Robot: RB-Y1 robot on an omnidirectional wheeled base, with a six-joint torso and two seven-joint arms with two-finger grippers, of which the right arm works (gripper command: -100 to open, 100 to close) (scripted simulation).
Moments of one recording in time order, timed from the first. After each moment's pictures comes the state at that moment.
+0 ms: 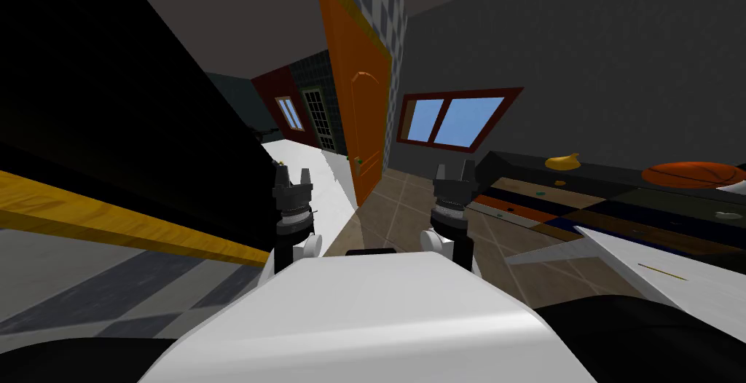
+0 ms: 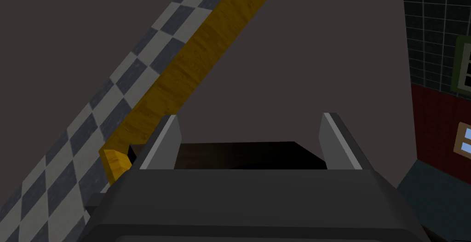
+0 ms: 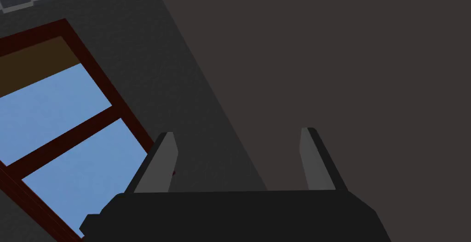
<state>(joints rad) 0.50 0.05 0.04 -2.37 -0.08 -0.55 -0.04</state>
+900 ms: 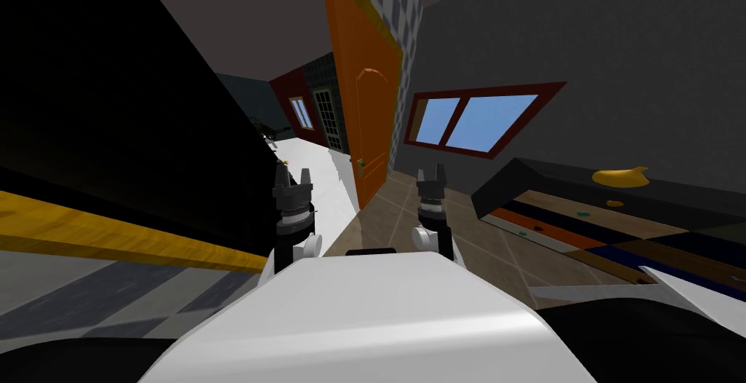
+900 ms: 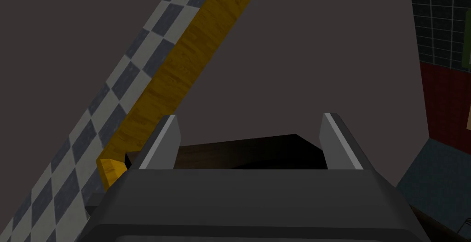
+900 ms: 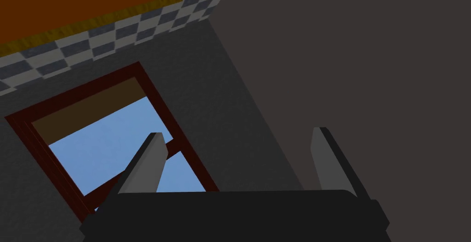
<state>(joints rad) 0.41 -0.01 0.09 -2.20 -0.07 -0.52 -0.05</state>
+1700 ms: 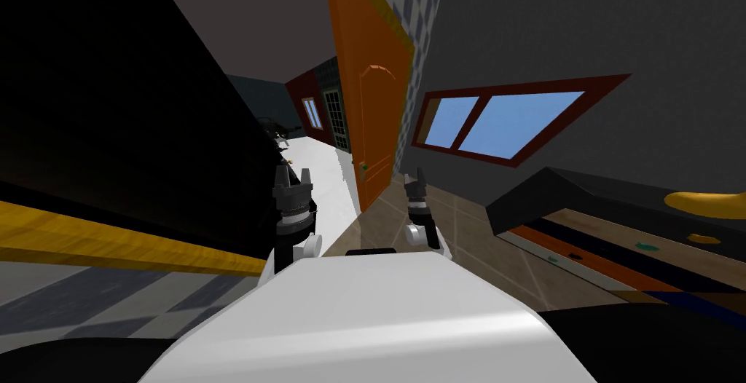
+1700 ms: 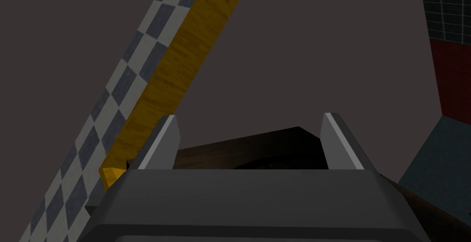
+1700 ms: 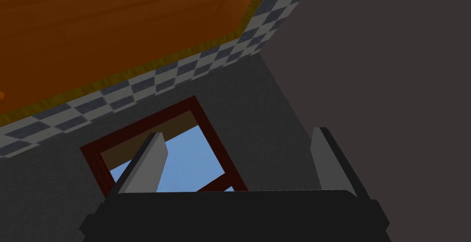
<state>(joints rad) 0.32 -0.05 0.14 -2.03 -0.06 -0.48 -0.05</state>
